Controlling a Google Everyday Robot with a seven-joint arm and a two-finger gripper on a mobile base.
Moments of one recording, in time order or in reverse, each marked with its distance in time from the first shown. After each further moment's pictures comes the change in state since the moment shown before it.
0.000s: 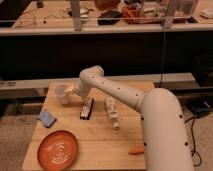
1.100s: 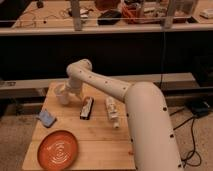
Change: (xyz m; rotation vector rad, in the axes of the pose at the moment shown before) arm -0.006 -0.035 0.001 -0.135 -0.021 -0.059
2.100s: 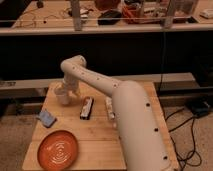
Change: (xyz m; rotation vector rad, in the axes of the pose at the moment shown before) arm 0.013 -0.018 0.009 -0.047 -0.015 -0.010
